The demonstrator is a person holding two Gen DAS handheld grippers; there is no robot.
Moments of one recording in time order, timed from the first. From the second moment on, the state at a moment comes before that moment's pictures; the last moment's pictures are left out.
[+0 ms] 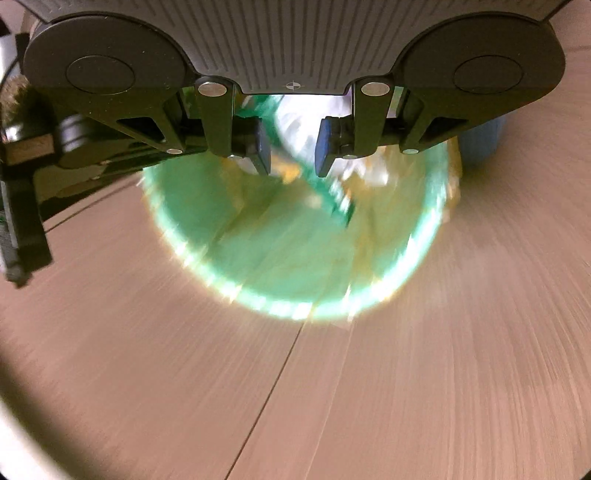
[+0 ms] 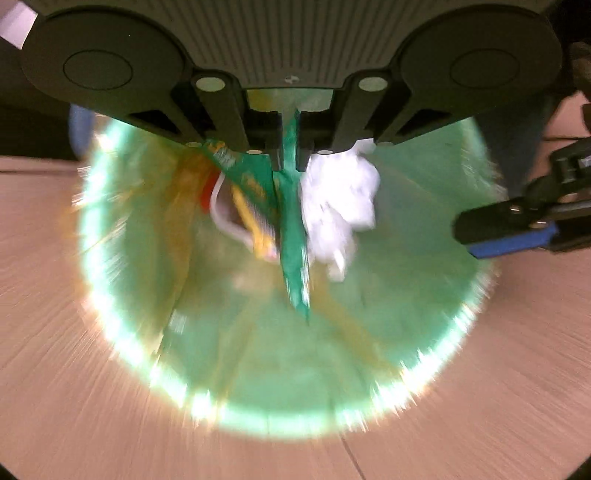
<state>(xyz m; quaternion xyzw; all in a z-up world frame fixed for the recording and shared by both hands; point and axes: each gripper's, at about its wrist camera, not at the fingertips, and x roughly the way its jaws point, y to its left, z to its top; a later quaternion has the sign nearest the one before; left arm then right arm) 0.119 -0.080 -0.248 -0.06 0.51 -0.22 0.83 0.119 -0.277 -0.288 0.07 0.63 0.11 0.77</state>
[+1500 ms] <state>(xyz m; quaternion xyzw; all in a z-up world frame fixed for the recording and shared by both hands) -0.036 -0.048 -0.037 -0.02 0.09 -0.10 0.99 -0.036 -0.215 -0.051 0.04 0.08 0.01 1.00</state>
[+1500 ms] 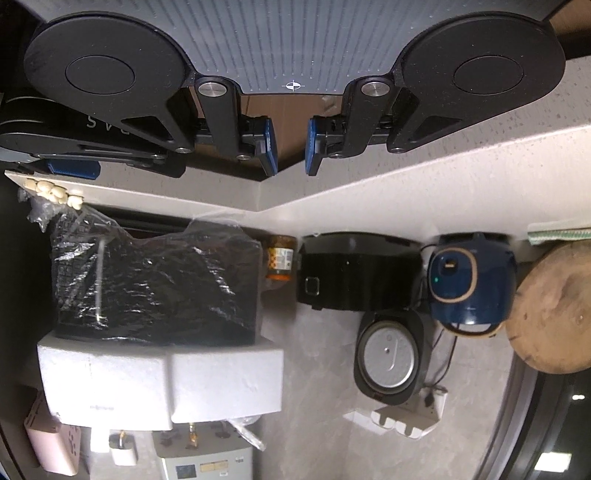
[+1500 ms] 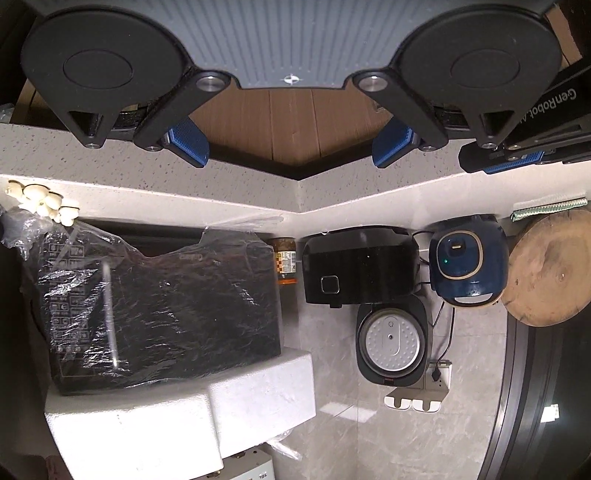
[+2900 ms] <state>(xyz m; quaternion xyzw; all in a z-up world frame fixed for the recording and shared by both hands) -0.038 -0.048 -0.039 -0.02 0.10 -0.11 0.99 -0.036 -0.218 -0.052 0.04 0.09 0.01 1.00</state>
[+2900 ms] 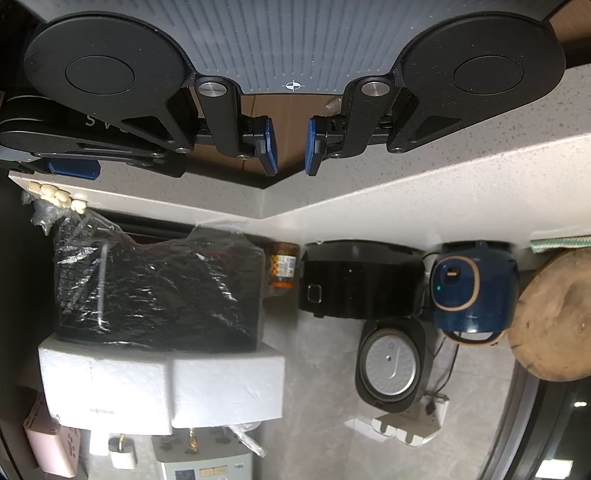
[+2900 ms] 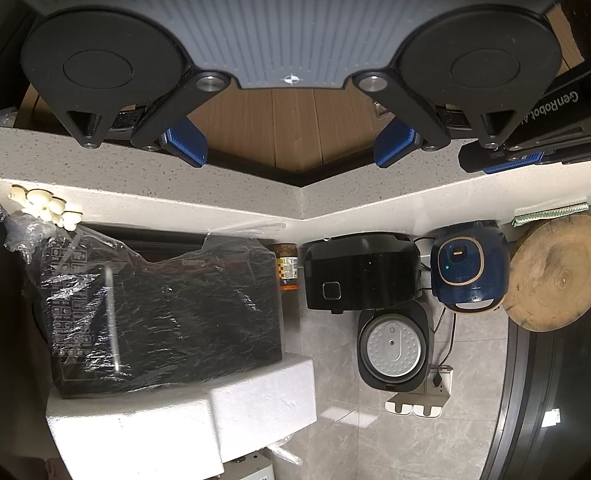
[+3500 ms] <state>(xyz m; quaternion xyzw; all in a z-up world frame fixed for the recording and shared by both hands) -0.036 -0.048 -0.034 -0.02 0.09 -0.12 0.99 -0.039 -0.217 -0.049 0.02 0.08 0.01 1.00</state>
